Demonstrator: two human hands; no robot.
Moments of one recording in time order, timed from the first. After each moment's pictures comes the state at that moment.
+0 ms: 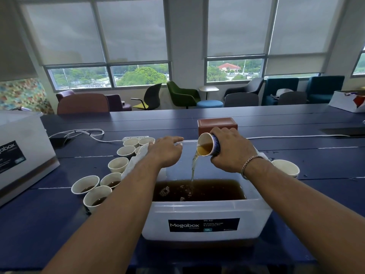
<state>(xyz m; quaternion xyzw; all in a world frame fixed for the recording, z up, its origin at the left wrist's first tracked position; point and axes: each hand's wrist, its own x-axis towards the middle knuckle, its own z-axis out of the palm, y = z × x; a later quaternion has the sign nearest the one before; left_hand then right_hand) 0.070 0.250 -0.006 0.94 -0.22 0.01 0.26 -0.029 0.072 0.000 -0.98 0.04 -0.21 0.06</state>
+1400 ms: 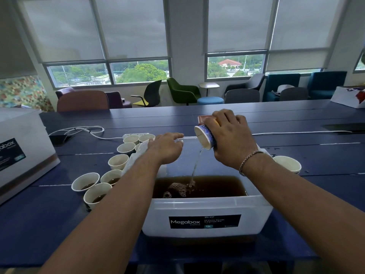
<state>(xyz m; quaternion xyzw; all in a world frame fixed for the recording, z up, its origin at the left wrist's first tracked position) 0.075 0.249 -0.008 0.94 -0.22 0.01 0.25 -0.021 0.077 0.004 -0.95 0.01 -0.30 -0.11</state>
